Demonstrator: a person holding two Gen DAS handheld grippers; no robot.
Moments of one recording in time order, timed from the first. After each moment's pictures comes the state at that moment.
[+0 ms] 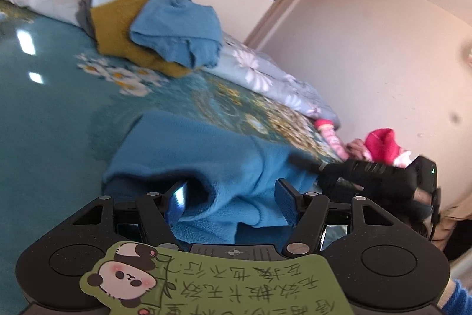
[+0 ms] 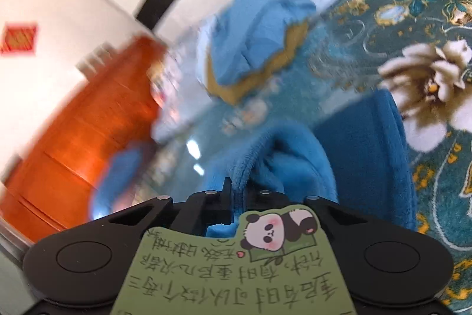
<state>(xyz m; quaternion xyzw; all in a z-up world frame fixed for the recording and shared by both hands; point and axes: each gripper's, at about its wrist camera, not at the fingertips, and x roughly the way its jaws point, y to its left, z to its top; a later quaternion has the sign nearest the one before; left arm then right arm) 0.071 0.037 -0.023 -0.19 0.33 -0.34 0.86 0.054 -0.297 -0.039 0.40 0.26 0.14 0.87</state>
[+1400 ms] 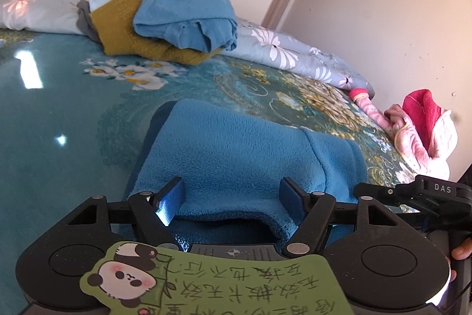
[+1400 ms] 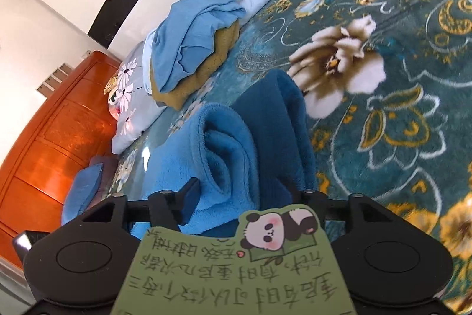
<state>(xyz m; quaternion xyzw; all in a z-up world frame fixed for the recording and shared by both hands) 0.097 0.006 -0.056 -0.10 0.35 -0.28 0.89 0.011 -0.323 -0.085 0.40 0.31 0.04 0.86</state>
